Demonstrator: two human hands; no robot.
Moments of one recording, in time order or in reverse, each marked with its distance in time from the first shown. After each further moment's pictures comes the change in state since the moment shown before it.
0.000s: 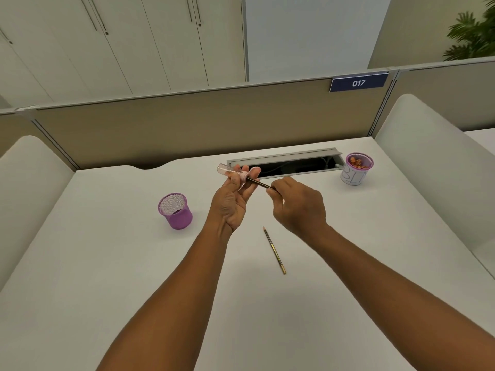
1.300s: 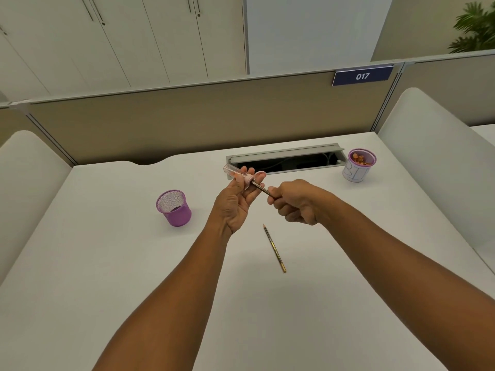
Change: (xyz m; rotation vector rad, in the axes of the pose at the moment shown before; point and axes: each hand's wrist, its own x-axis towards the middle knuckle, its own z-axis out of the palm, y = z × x) left_hand 0.009 -0.012 -0.011 0.034 0.000 -0.096; right_hand 0.043 0.003 -0.015 0.988 -0.857 1.087
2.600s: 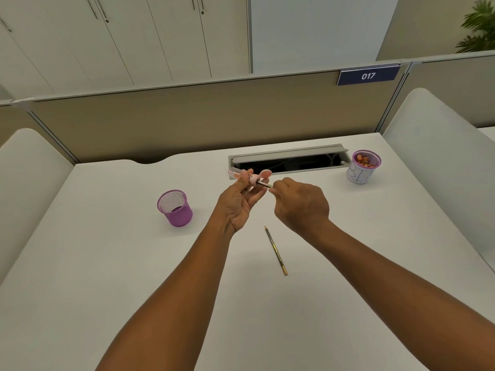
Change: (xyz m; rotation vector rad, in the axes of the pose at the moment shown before) left_hand 0.012 -0.002 0.003 0.106 0.063 -0.017; right_hand 0.014 0.036 0.007 -1.218 0.793 -0.945
